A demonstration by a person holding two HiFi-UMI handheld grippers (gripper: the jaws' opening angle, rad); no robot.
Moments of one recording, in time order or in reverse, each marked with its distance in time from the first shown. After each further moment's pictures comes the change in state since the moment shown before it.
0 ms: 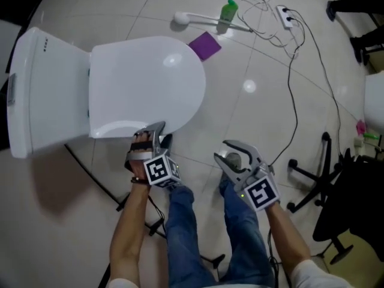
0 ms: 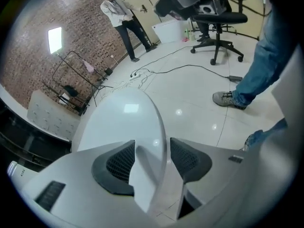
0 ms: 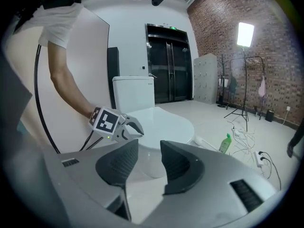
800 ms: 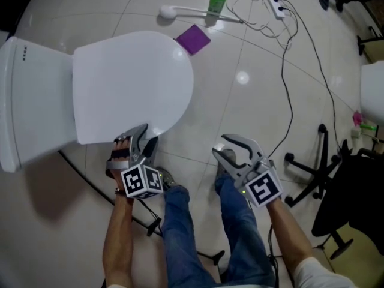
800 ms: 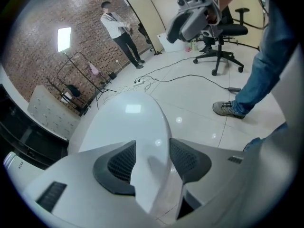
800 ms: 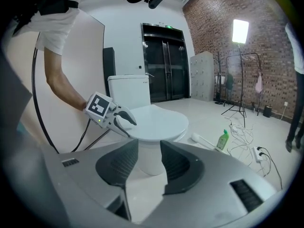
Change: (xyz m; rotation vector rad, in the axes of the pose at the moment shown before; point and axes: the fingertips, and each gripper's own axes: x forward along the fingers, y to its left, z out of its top) left arm -0.034 0.020 0.013 -0.074 -0.082 -0.038; right arm -0.012 -0.029 -0.012 0.044 0.027 -0.001
